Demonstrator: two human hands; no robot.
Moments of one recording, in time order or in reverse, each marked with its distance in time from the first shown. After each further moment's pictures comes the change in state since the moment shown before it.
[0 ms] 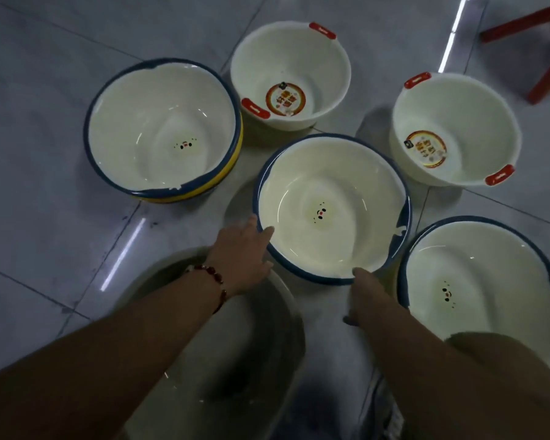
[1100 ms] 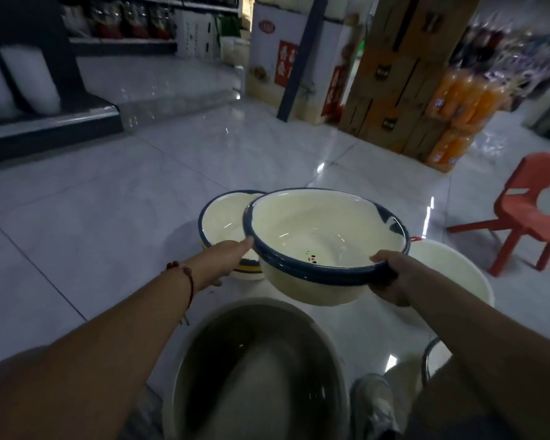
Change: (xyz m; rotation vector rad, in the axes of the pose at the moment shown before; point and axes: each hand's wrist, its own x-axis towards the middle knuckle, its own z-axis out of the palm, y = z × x) left_hand -0.187 -0.159 -0.034 -1.181 0.317 -0.277; right_hand -0.245 -0.014 0.026 -0.018 -0.262 -0.542
